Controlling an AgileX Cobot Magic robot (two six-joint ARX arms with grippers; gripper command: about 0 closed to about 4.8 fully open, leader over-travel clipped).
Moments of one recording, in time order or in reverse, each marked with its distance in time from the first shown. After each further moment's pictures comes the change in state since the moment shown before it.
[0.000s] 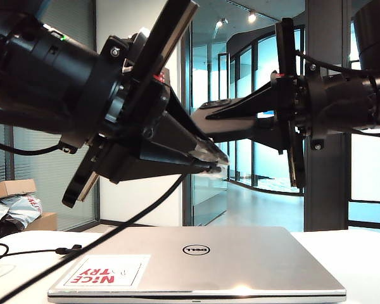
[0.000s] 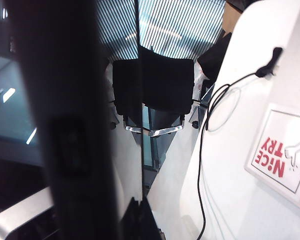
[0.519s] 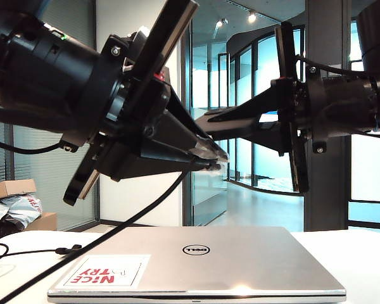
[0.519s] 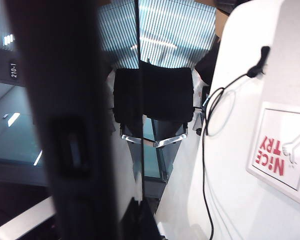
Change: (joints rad) left arm 0.000 0.000 0.000 0.007 -0.003 0.000; right arm 0.008 0.000 -0.022 0.033 0.064 0.084
